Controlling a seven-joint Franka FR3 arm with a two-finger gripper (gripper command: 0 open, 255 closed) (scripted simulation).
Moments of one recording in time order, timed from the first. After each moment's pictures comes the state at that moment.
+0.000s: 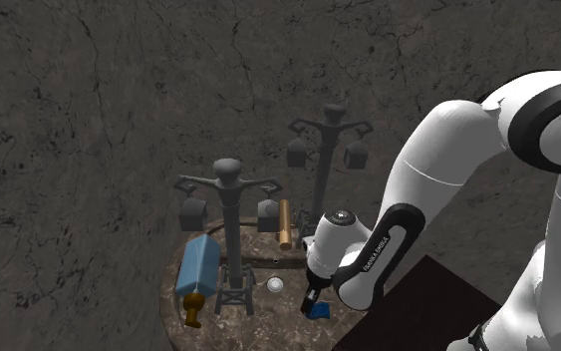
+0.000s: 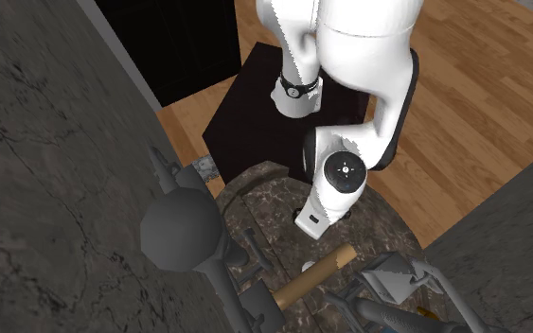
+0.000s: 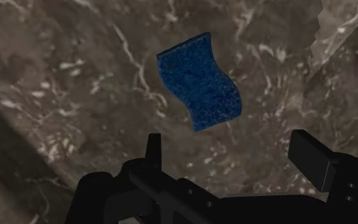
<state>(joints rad) 0.28 0.34 0.17 -2.64 0.05 3.03 -0.05</state>
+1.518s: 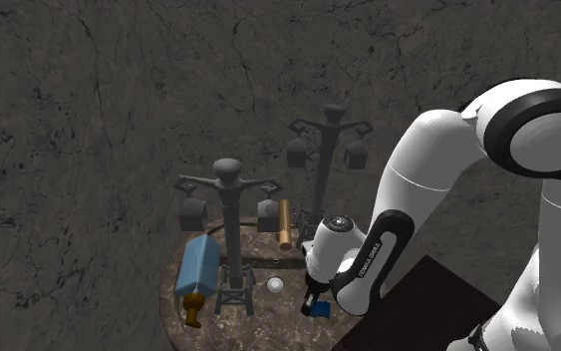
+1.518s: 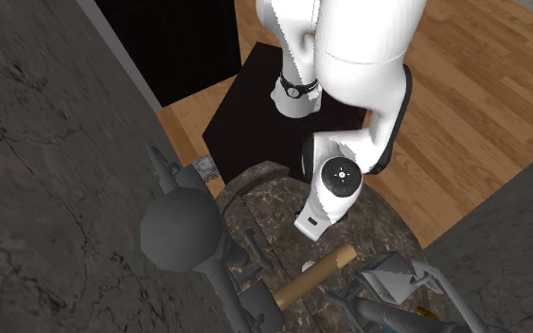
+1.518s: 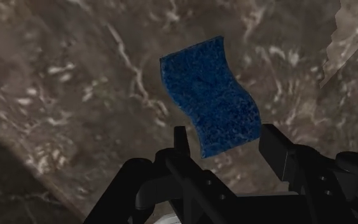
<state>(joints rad) 0.29 0.41 0.16 -2.62 0.04 3.08 -0.05</state>
